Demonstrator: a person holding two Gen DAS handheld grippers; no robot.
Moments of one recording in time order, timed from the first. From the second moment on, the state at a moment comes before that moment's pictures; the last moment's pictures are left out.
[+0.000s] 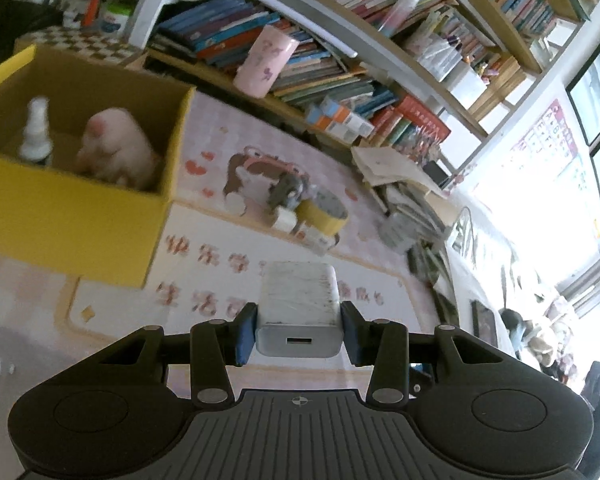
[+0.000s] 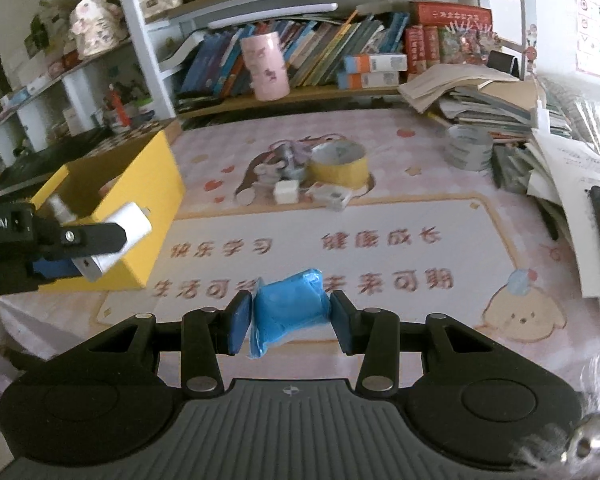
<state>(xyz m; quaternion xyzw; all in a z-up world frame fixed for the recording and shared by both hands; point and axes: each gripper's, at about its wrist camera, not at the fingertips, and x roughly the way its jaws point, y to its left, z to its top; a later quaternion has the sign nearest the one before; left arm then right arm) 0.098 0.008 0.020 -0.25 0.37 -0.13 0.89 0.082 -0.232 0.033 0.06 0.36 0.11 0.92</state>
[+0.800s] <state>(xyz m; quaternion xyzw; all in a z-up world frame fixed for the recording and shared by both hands) -0.007 0.114 -0.001 -0.29 0.37 -0.08 0.88 0.011 -0.112 0.024 0.03 0.40 0.19 0.90</state>
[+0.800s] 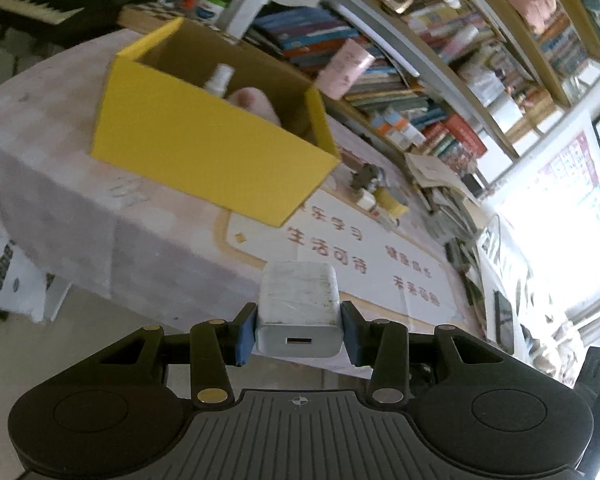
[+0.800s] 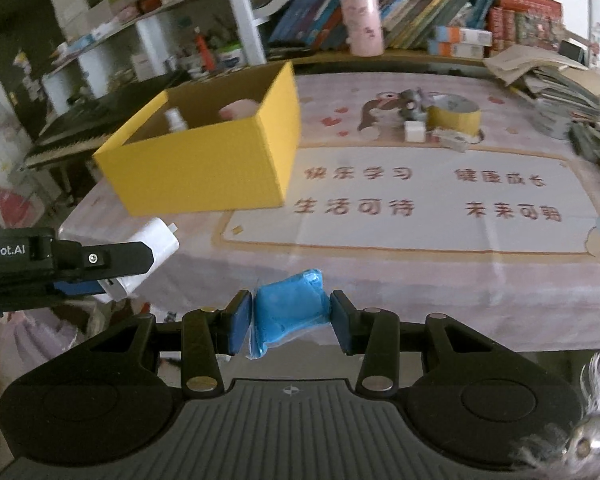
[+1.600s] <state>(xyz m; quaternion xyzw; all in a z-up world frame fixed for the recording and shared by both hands) -0.048 0.151 -0.001 -0.31 0.35 -0.05 0.88 -0.006 -0.066 0.025 0.00 0.40 0.24 0.88</state>
